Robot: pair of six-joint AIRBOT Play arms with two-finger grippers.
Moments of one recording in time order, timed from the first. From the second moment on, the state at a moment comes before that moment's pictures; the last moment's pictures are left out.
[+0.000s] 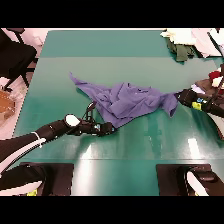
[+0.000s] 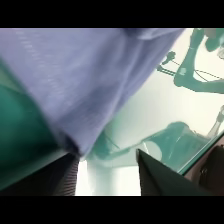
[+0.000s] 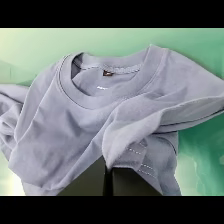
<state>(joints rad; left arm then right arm) -0.67 -1.31 0.60 0.38 -0.53 -1.34 -0.06 -0.68 0.74 -1.04 0.87 1.63</state>
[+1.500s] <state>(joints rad) -0.60 -1.17 0.60 0.73 -0.55 -1.69 -0.06 -0.69 0.74 -1.04 0.89 1.64</state>
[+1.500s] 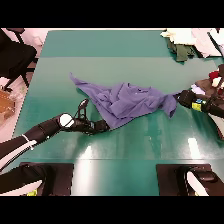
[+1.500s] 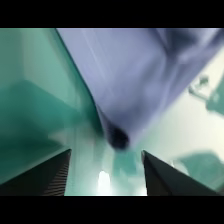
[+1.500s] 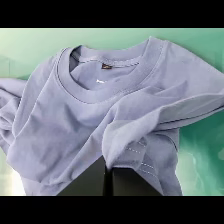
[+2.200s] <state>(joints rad) -0.70 -1.29 0.61 0.65 -0.34 -1.73 -0.07 -0.65 0.74 -1.02 0.89 1.63</state>
